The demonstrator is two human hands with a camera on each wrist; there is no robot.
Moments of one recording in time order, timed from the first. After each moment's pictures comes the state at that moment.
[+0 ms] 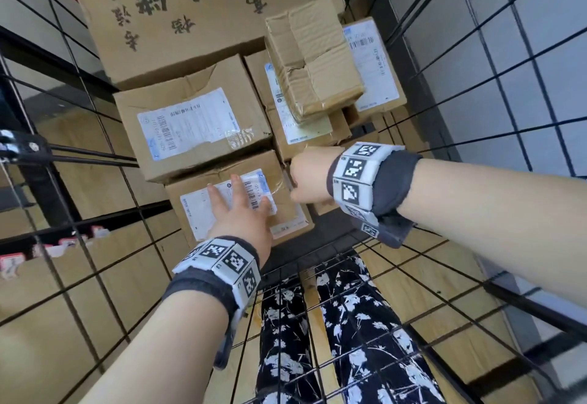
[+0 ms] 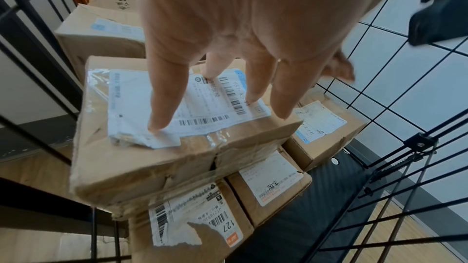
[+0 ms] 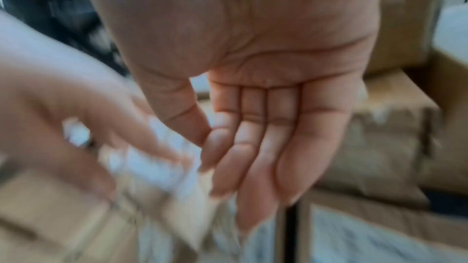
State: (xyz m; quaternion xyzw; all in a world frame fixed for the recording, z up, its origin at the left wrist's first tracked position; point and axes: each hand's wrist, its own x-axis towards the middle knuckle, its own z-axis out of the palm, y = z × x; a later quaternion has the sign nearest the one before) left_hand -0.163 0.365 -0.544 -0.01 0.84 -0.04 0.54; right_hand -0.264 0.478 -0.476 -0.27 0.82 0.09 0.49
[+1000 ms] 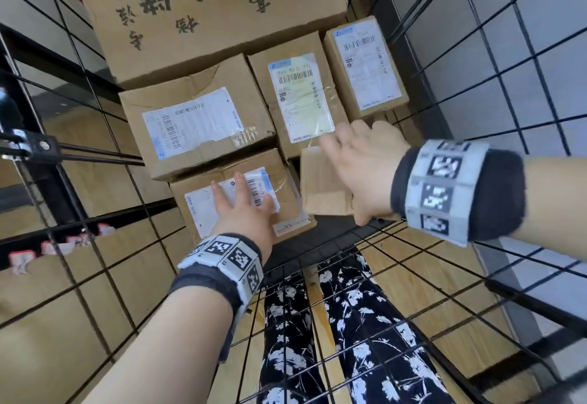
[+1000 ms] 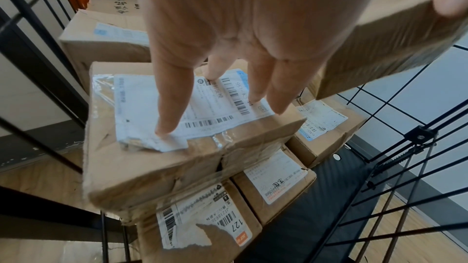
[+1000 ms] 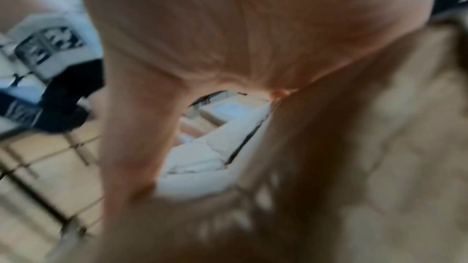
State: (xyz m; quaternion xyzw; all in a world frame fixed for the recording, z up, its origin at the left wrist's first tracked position) left_hand -0.164 0.366 -0.524 -0.06 0.86 0.02 0.51; right_hand -0.257 0.517 -0.434 -0.32 0.84 0.24 0.37
